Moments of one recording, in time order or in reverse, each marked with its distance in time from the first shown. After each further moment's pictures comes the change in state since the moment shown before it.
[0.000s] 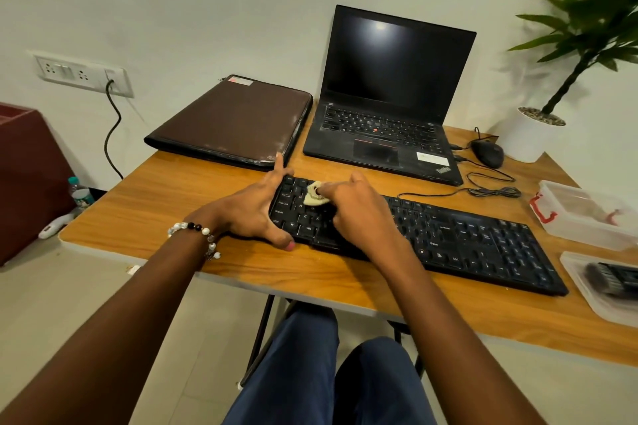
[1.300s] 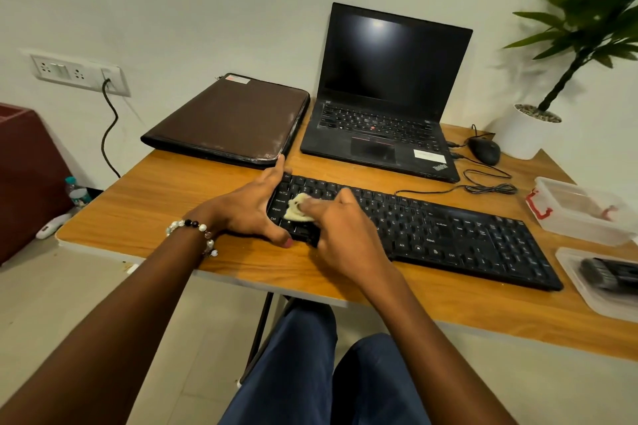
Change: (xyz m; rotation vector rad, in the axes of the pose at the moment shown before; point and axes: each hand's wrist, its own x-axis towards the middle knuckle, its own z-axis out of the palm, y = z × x) left_hand -0.001 0.003 0.001 -0.020 0.004 -0.037; right_hand -0.030 -0.014 0.019 0.134 -0.001 0.014
